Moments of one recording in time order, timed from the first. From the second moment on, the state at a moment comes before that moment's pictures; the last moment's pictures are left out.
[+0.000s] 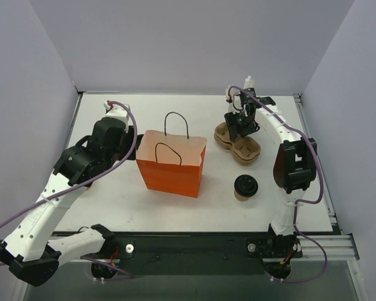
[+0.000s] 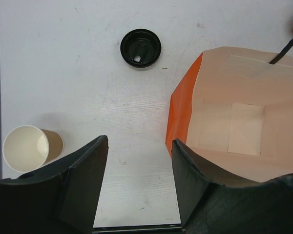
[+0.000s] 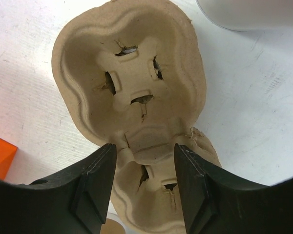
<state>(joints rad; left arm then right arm) -0.60 1.07 1.38 -0.99 -0.44 -0.30 0.21 1.99 1.69 -0.86 -0.09 -0.15</state>
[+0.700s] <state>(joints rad) -0.60 1.09 1.38 -0.99 -0.44 -0.30 0.18 1.99 1.68 -0.86 -0.17 -0.23</state>
